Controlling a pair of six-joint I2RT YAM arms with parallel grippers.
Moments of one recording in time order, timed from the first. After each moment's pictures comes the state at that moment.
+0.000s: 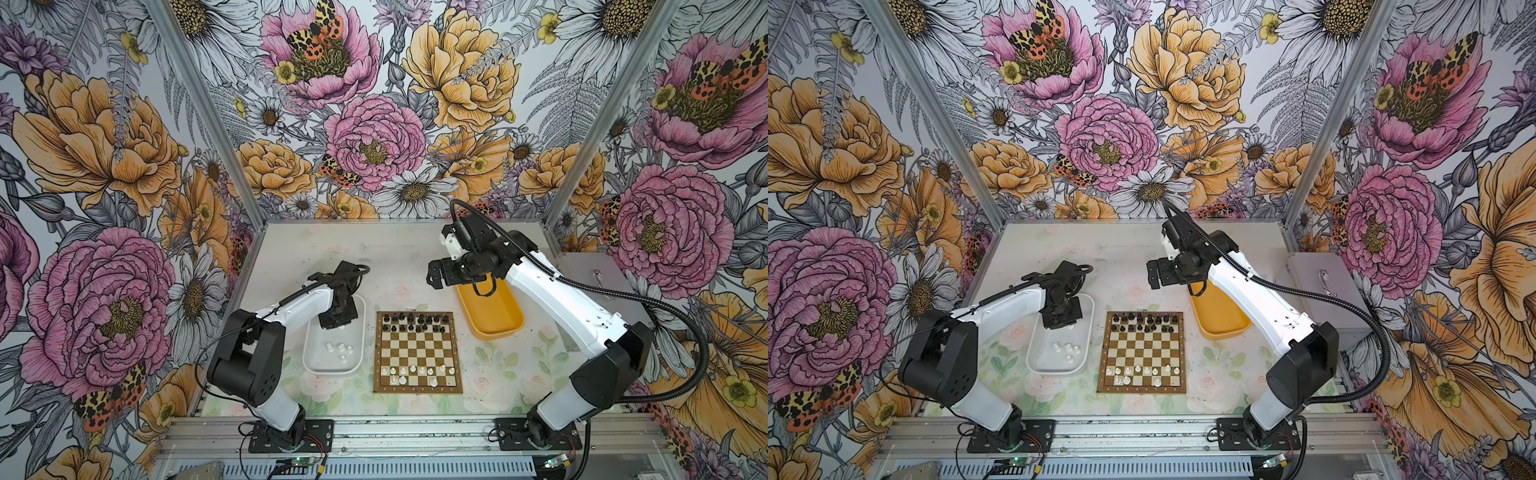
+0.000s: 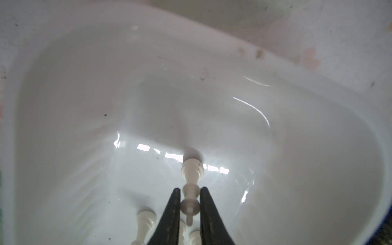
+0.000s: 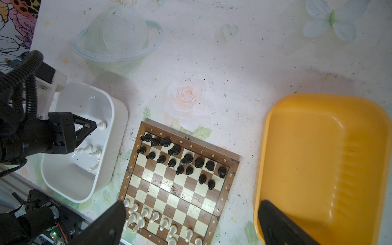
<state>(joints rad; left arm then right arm) -0.40 1.60 1.03 -0.84 -0.14 -0.71 0.56 1.60 1.65 -1.12 -0.10 0.30</state>
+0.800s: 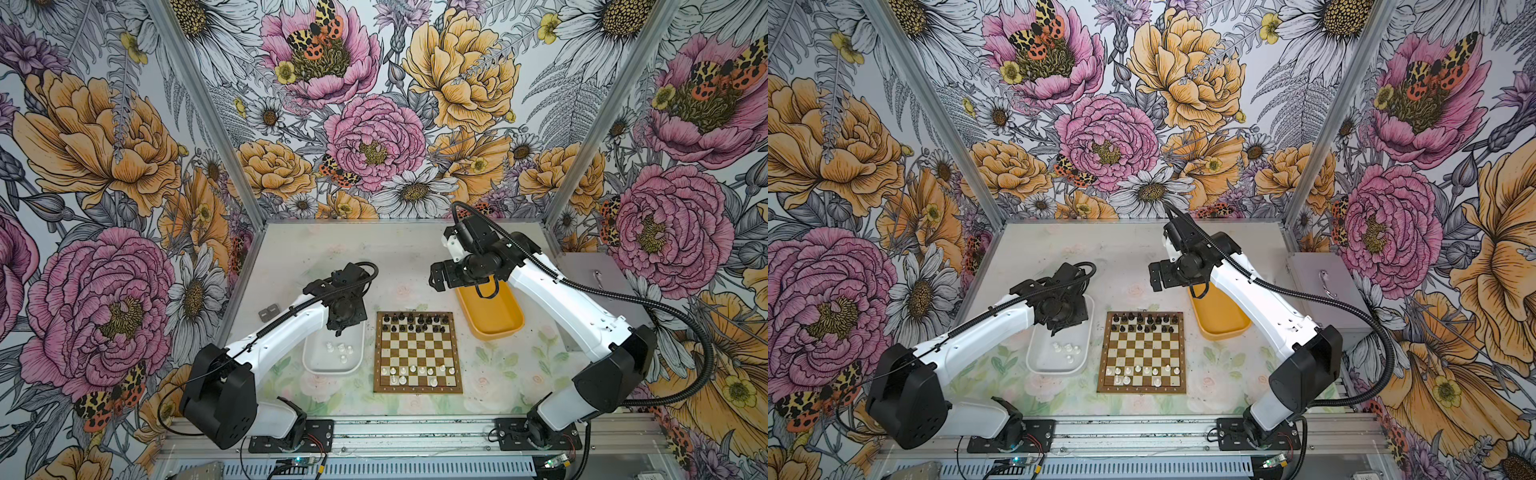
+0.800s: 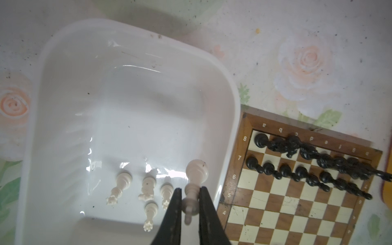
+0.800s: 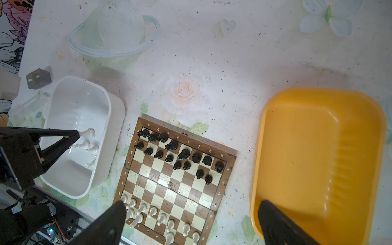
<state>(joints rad) -0.58 1.37 1.04 -0.88 -0.17 -0.79 0.56 1.56 1.62 -1.14 -0.09 0.29</state>
